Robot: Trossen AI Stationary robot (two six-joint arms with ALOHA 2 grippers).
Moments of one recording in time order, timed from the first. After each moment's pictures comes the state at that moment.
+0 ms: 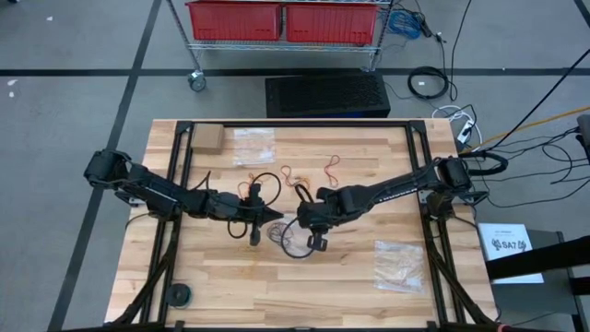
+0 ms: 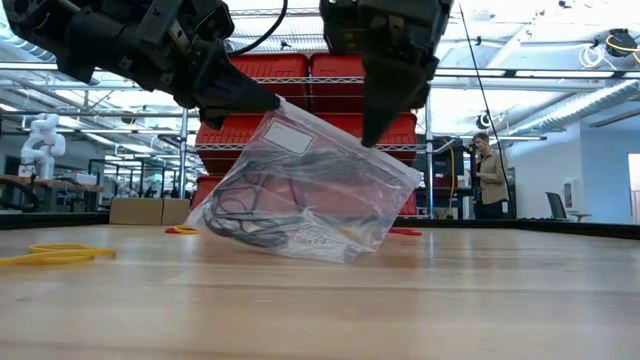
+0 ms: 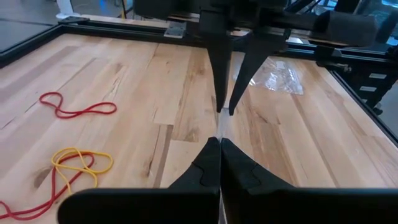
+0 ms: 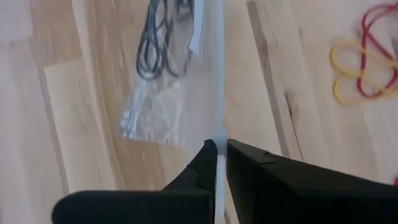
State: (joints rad) left arm -0.20 1.36 0.47 0.61 -0.17 -0.15; right arm 0.20 1.84 1.45 -0.80 0.10 0.43
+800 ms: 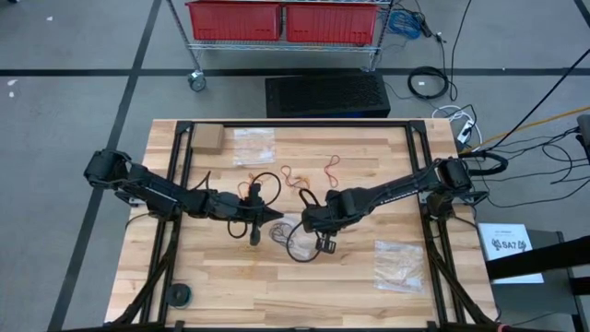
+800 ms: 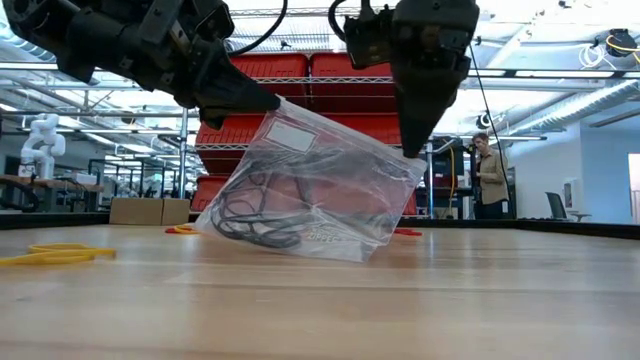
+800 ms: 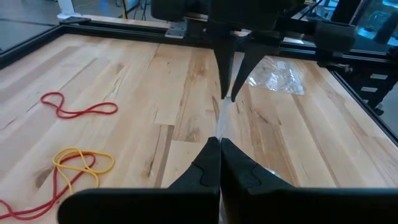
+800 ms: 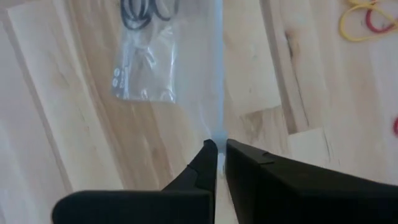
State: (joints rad) left arm -0.20 1.35 0.47 0.61 -0.17 -0.15; right arm 0.22 1.84 1.45 -0.95 0.08 0.49
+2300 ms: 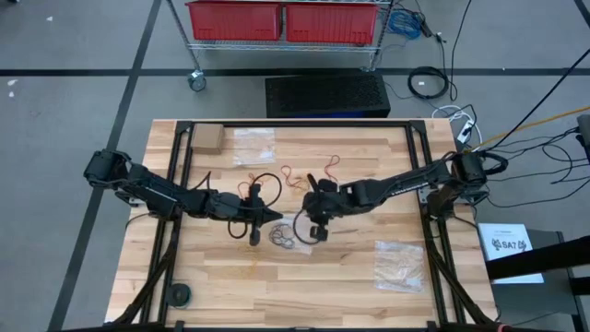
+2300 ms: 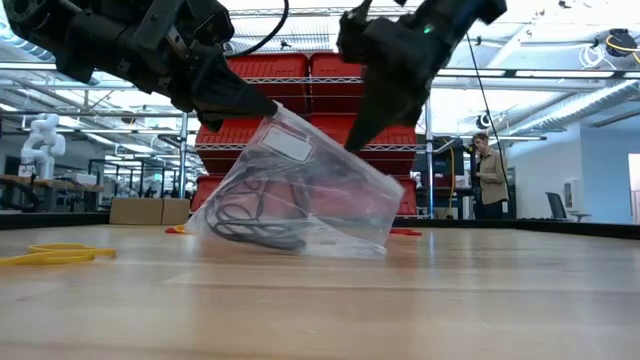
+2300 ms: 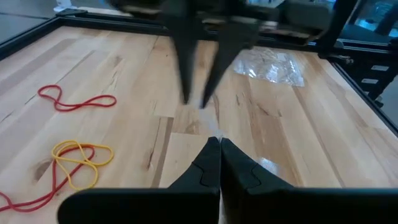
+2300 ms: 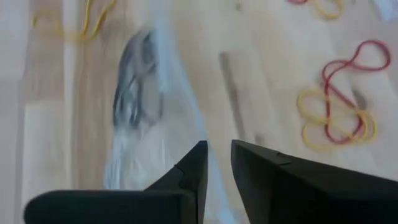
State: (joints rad) left arm -0.20 1.35 0.47 0.58 -0.17 -0.15; right arm 0.13 1.70 1.17 -0.39 0.15 0.31
